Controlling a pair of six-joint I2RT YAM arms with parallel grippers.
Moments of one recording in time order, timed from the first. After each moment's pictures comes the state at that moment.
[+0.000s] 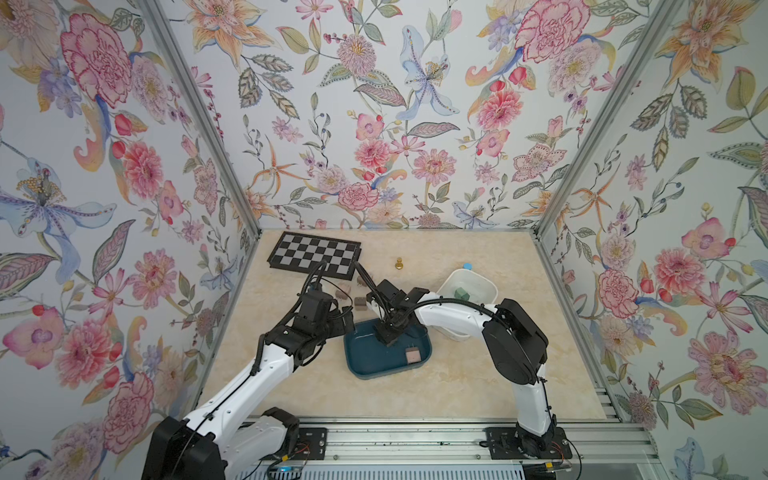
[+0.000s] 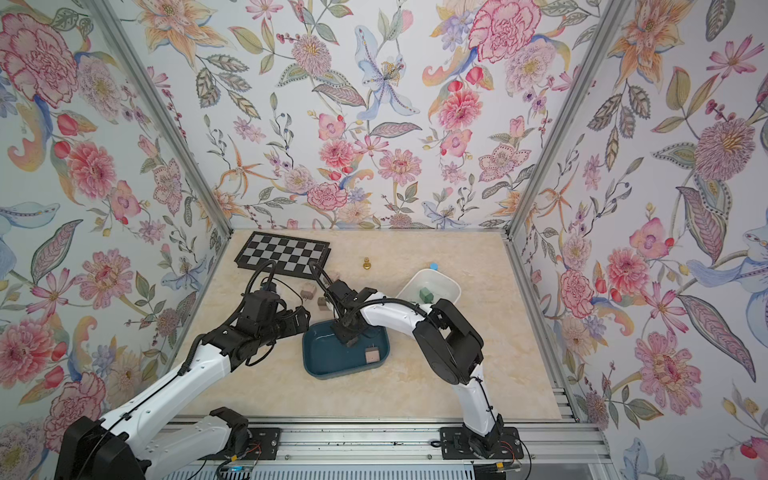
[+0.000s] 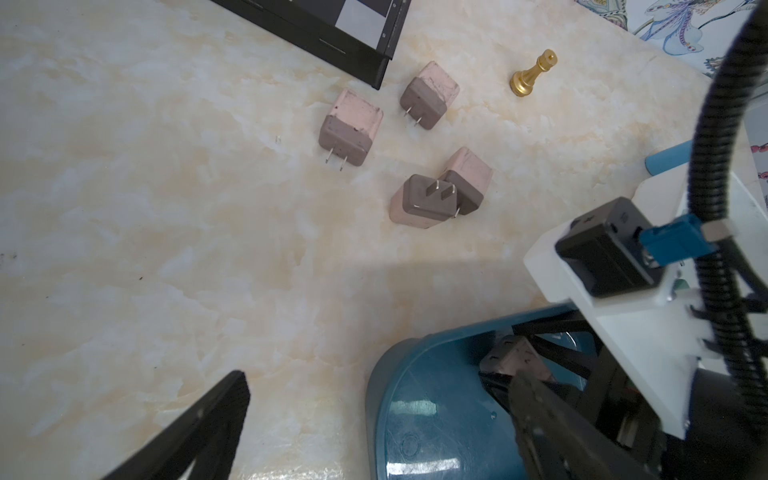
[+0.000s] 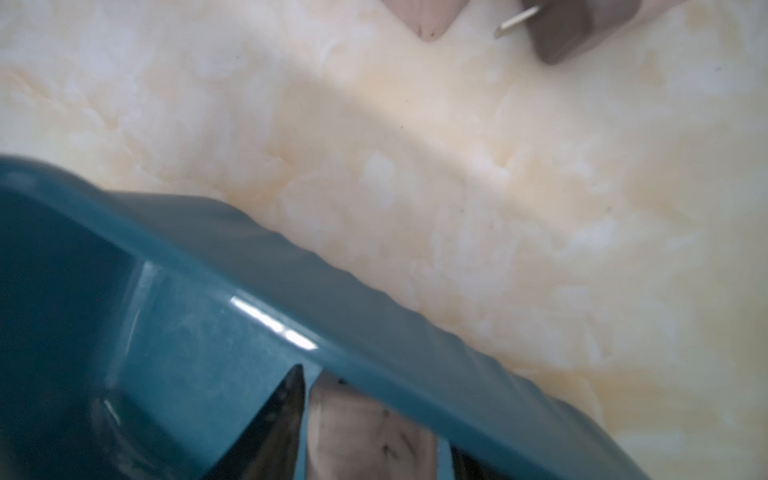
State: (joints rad) left arm -0.43 1.06 0.69 -0.44 -0.09 -0.58; right arm 0.92 2.05 1.49 -0.66 -0.06 0.21
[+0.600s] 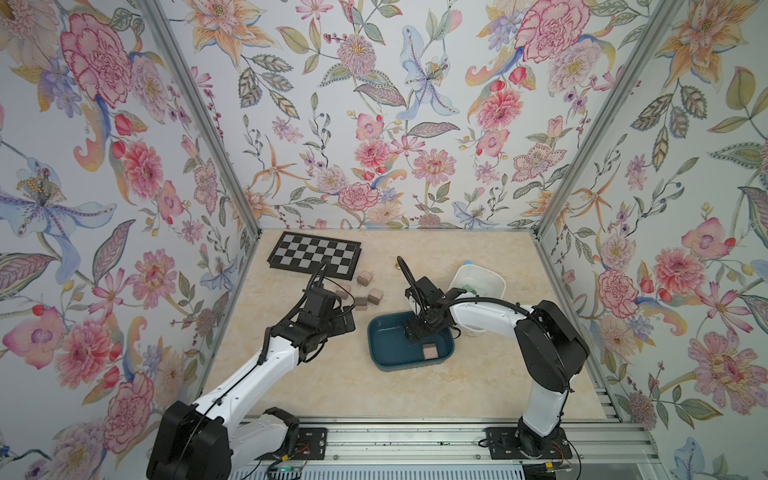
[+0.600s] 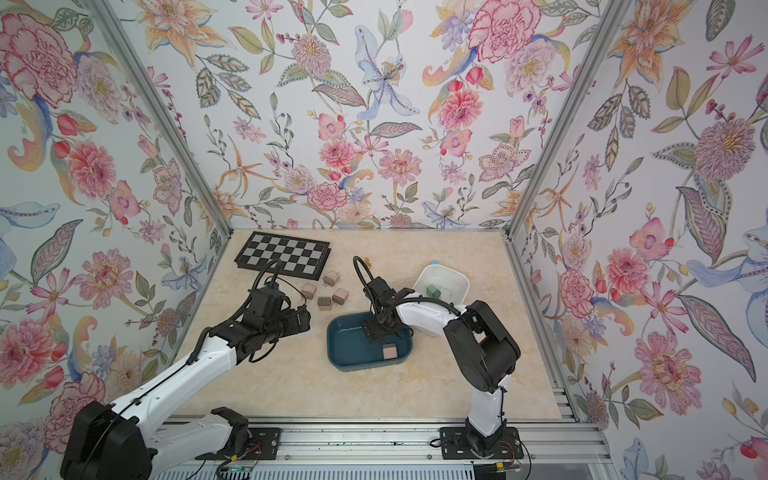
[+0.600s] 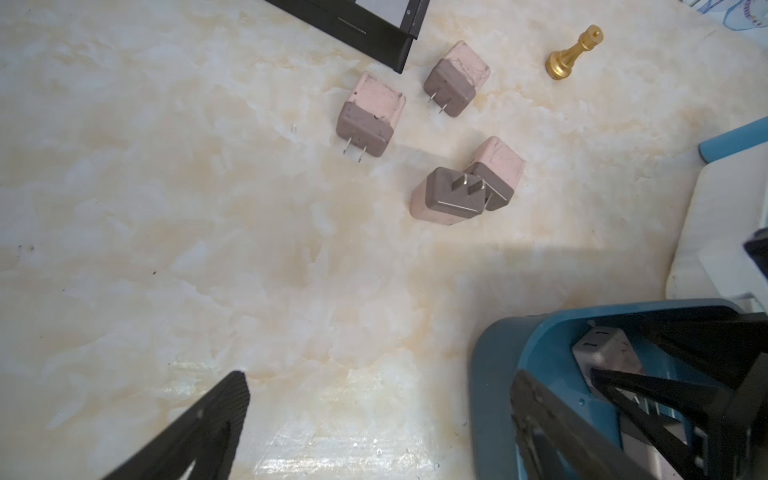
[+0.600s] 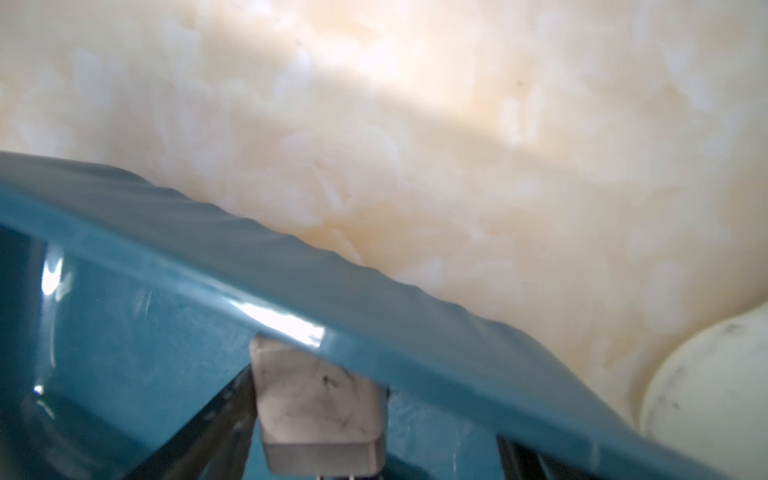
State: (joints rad) left arm -0.43 1.17 0.75 -0.47 -0.13 -0.58; right arm 0.70 1.82 1.16 -0.59 -0.03 0.21
